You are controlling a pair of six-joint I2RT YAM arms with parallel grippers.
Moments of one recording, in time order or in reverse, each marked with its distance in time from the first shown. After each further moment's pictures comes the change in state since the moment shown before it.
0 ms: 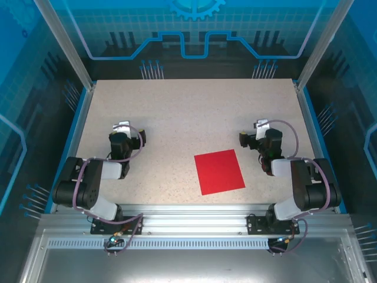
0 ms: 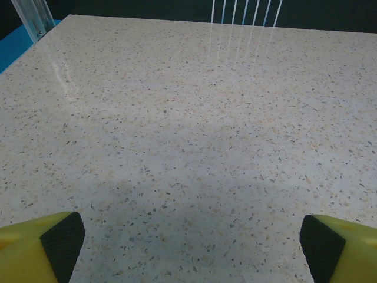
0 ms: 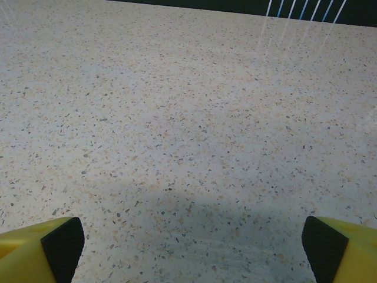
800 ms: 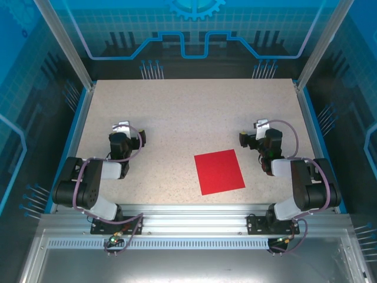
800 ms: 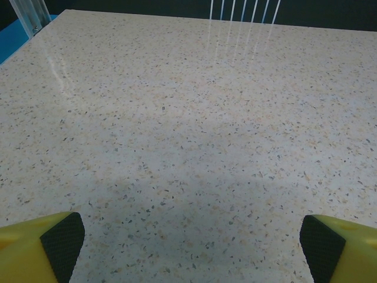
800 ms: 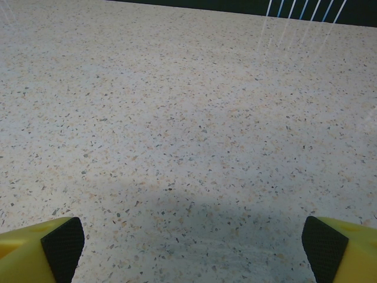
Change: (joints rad) left arm 0.010 0.000 0.000 -0.009 0.019 -0.006; right arm 0.000 0.000 0.000 0.000 0.000 0.000
